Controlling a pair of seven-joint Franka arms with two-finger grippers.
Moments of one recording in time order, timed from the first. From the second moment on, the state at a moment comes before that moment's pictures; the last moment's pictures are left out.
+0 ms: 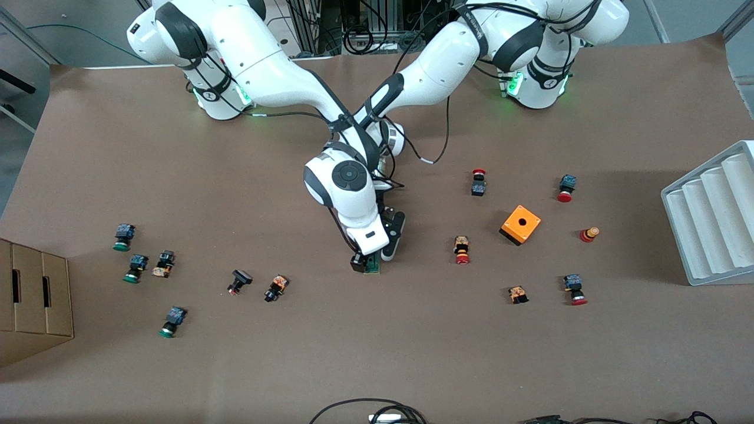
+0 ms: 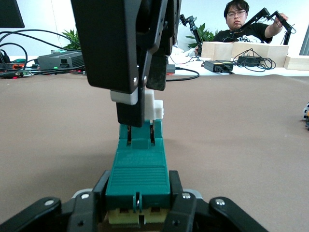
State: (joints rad) left arm -0.94 0.99 -0.18 -1.64 1.98 1.95 -2.60; right arm 0.88 0.77 -0.20 -1.53 0.04 2.48 -0.51
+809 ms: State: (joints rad) left arm -0.94 0.99 -0.18 -1.64 1.98 1.95 -2.60; right arm 0.88 0.77 -0.21 -1.51 0.04 2.49 -0.51
